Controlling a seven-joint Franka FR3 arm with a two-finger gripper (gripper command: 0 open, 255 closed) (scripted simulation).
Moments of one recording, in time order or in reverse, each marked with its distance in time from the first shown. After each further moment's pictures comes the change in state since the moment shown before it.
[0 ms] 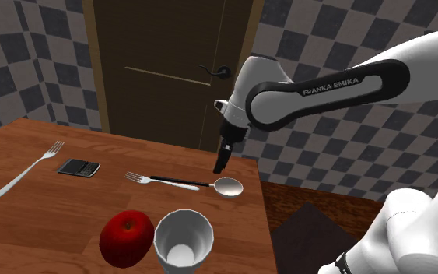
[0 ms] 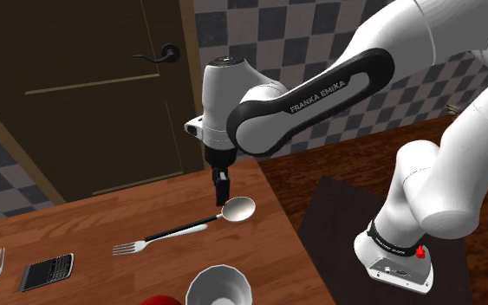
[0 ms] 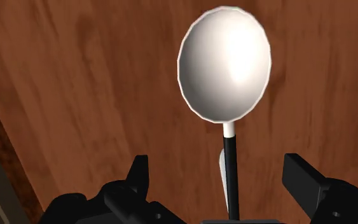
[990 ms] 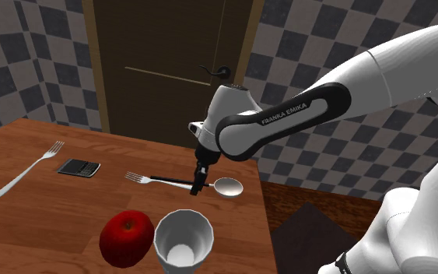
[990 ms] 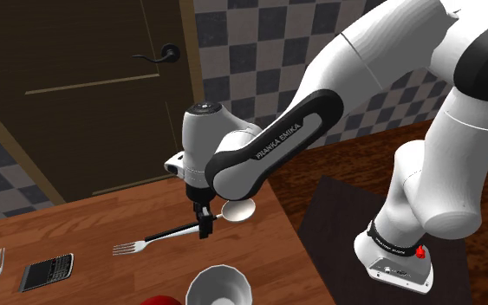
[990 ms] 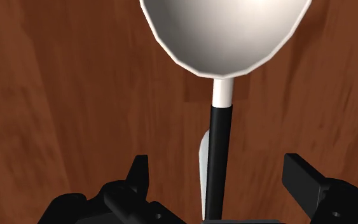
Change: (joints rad) arm 0.056 0.234 0.047 0.052 0.040 0.207 -0.080
